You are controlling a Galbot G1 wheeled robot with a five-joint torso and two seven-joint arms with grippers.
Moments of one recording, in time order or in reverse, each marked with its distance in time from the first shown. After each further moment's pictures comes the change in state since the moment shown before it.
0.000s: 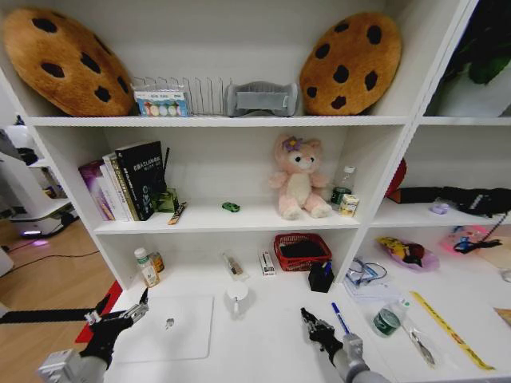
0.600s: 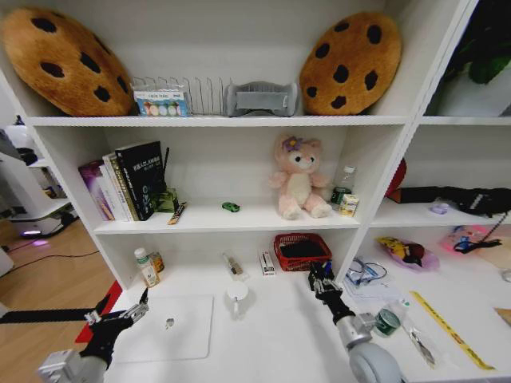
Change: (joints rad) left arm 0.000 0.000 0.000 0.000 0.000 0.000 0.000; right arm 0.228 -0.009 0.028 -0.090 -0.048 0.397 0.073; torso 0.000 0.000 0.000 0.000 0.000
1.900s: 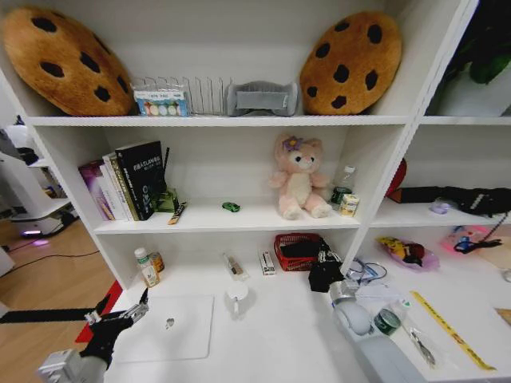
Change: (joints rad) left arm 0.000 0.000 0.000 0.000 0.000 0.000 0.000; right arm 0.327 0.007 -0.125 -0.329 -0.100 0.109 0.112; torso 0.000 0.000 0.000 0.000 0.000
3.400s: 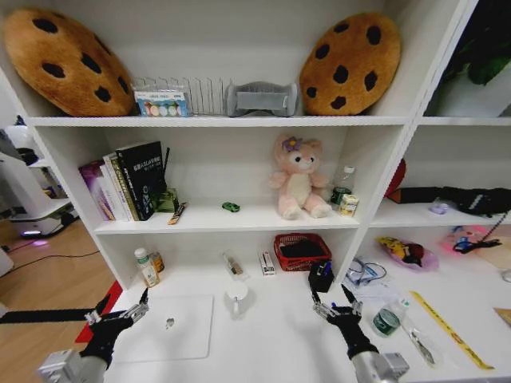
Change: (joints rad) left arm 0.000 0.000 0.000 0.000 0.000 0.000 0.000; right arm -0.774 0.151 0.210 0.658 -0.028 -0.070 -0.029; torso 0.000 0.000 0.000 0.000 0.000
